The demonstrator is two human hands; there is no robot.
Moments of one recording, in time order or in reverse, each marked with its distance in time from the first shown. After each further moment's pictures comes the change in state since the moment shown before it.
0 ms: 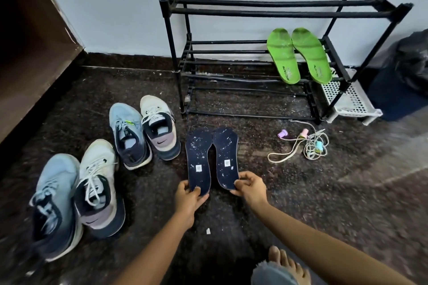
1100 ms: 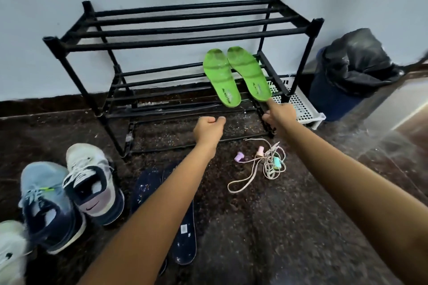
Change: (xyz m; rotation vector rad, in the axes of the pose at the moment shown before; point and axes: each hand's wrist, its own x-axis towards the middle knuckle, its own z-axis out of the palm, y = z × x) left_hand 0.031 0.138 0.293 0.419 -0.243 0.348; right_hand 0.159 -0.224 -0.189 0.008 0.531 -0.196
